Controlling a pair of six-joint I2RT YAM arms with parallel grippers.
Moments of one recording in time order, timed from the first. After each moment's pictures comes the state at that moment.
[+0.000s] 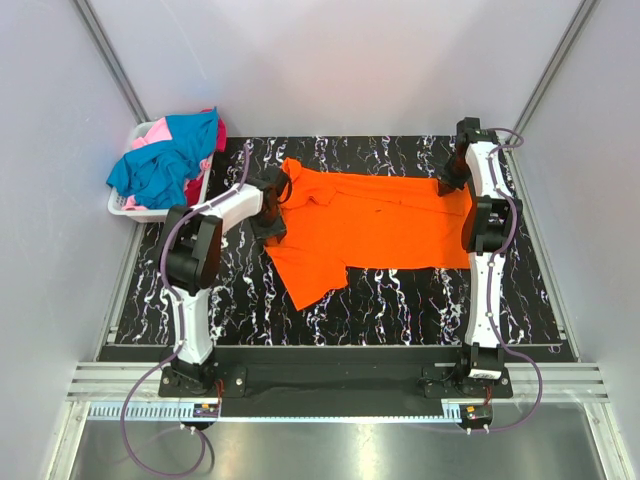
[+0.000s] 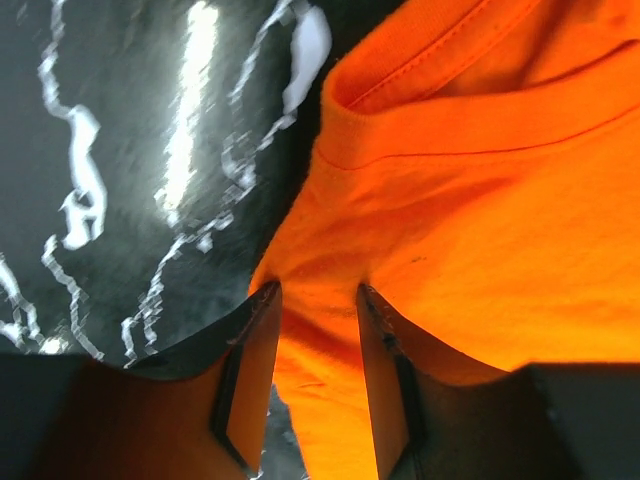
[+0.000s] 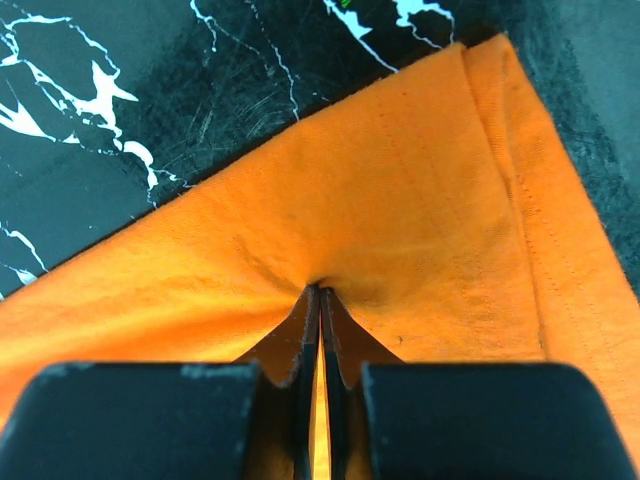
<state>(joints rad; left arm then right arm) -0.36 2.04 1.47 -0.78 -0.17 -0.72 -0.08 2.69 2.60 -1.17 -0.01 0.56</state>
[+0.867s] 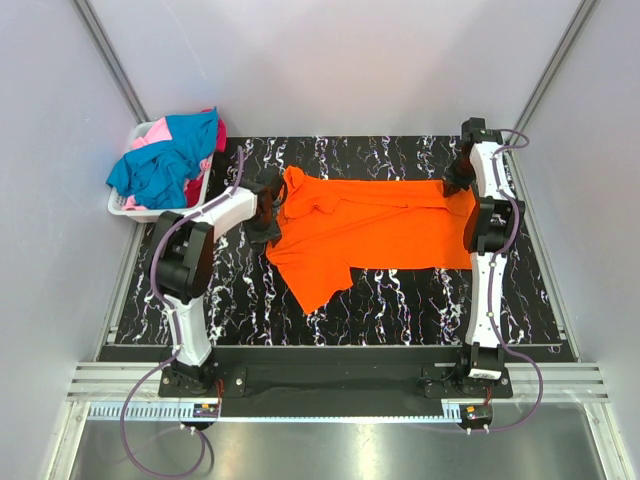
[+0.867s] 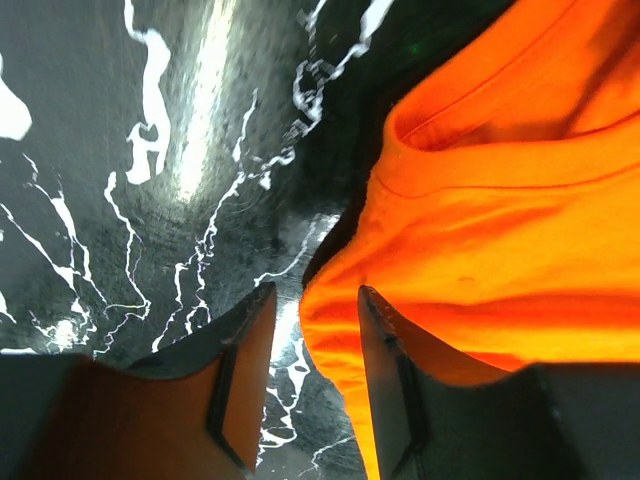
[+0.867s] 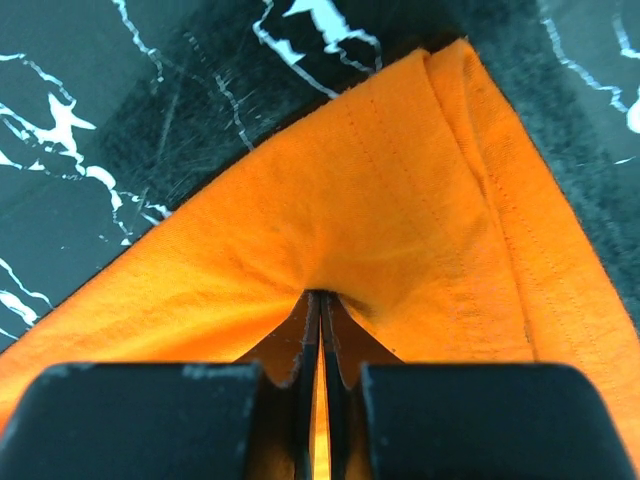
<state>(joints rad) -0.36 1.94 1.39 -0.82 -0.19 -0.72 -0.10 2.71 2.64 -1.21 0.02 0.57</state>
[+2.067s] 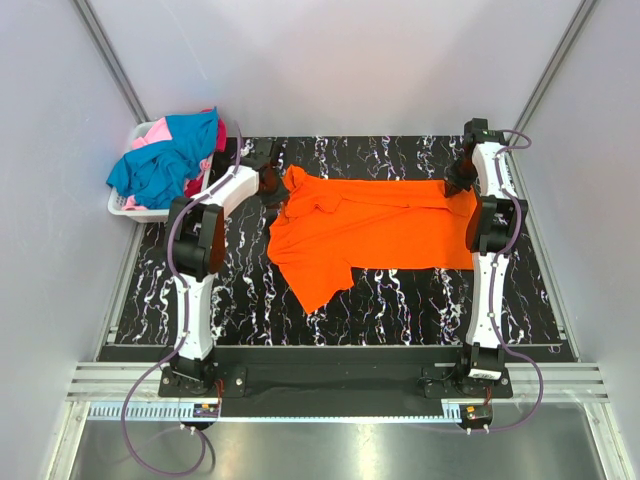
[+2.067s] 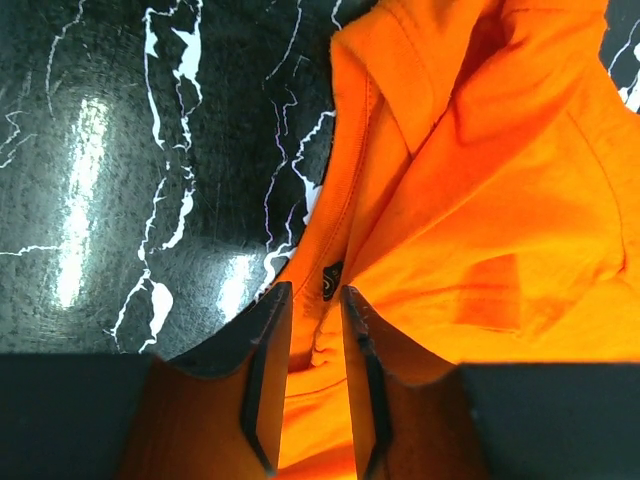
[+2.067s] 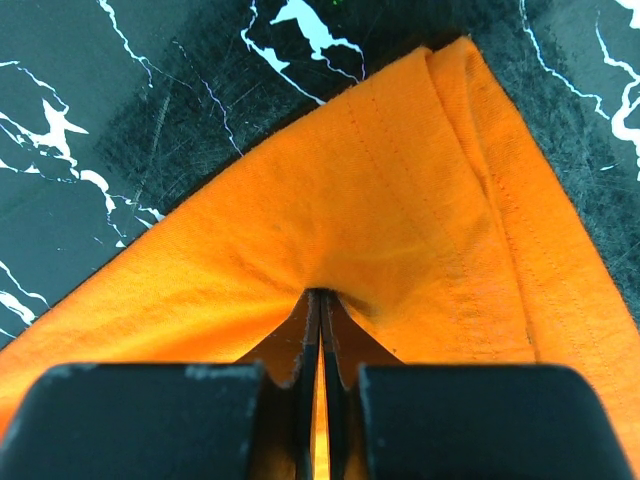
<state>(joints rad) -0.29 2.18 1.75 -0.63 -0.07 -0.70 -0.11 2.69 2.59 -1.18 0.00 0.56</state>
